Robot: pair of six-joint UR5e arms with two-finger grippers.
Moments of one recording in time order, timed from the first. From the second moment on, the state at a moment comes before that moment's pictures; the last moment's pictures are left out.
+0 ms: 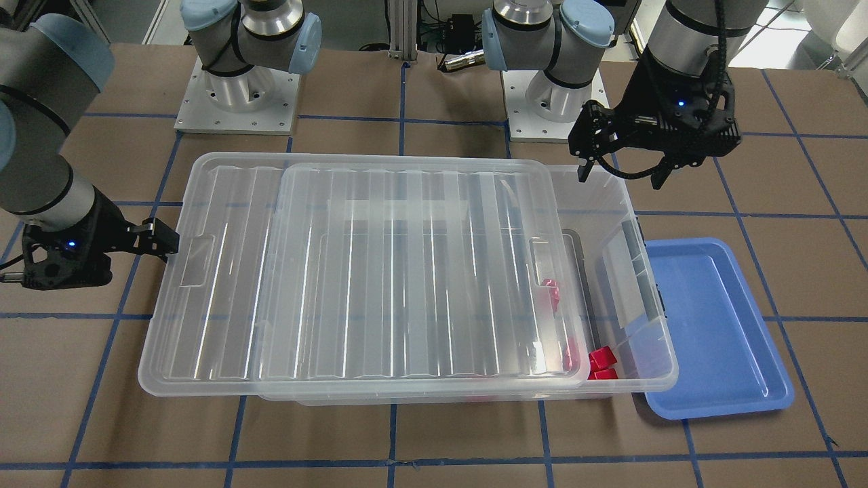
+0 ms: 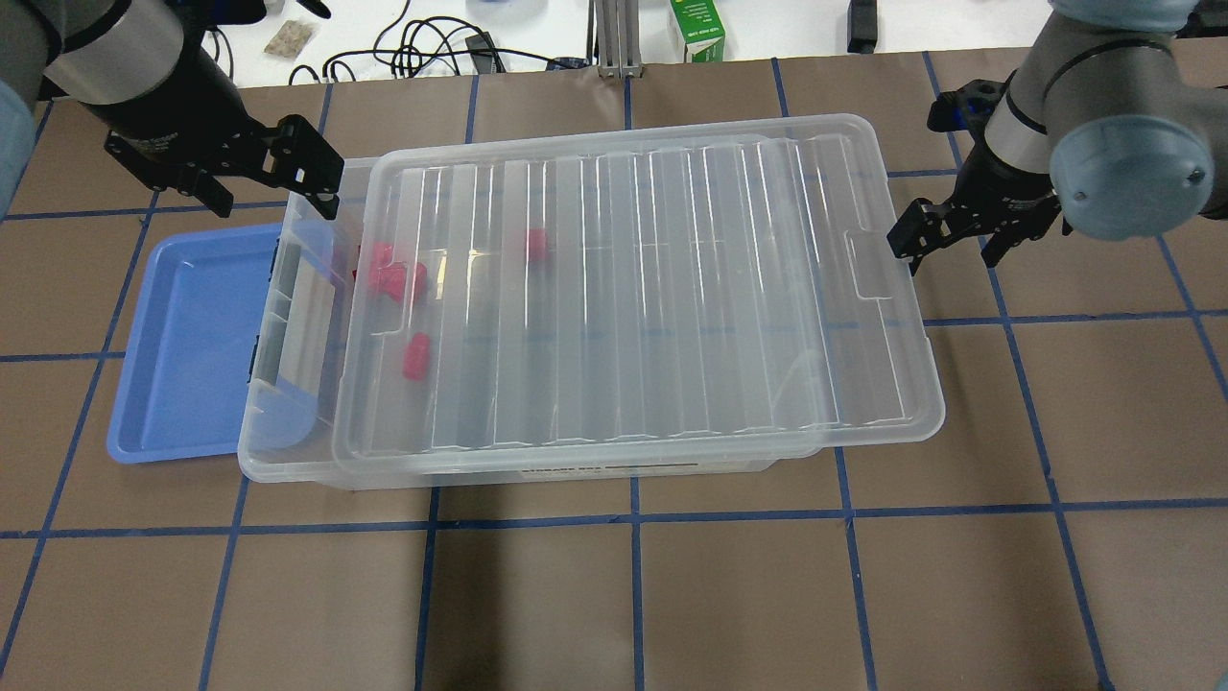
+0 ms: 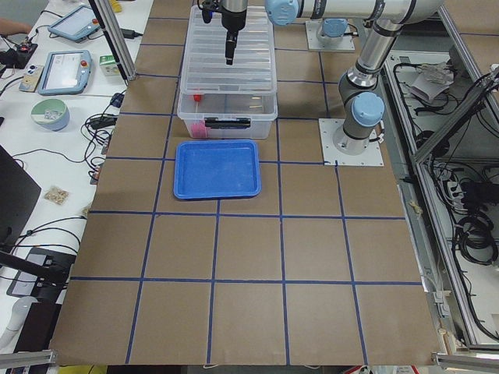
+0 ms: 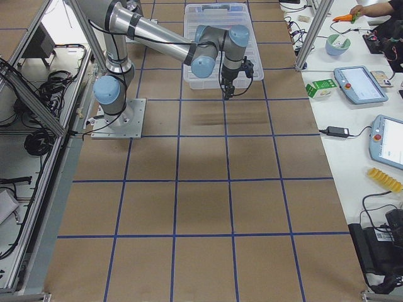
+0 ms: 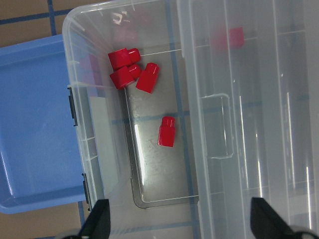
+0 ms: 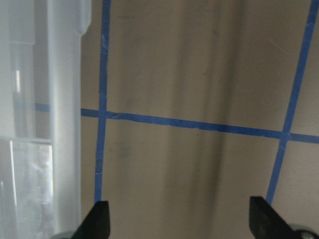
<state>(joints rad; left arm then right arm) -1.49 -1.54 -1.57 -1.51 1.55 0.16 1.39 -1.38 1.75 -1.87 -1.55 -0.31</state>
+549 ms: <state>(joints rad) -1.49 -1.54 -1.57 -1.51 1.55 0.16 1.48 -1.37 1.75 -1.90 -1.54 -0.20</state>
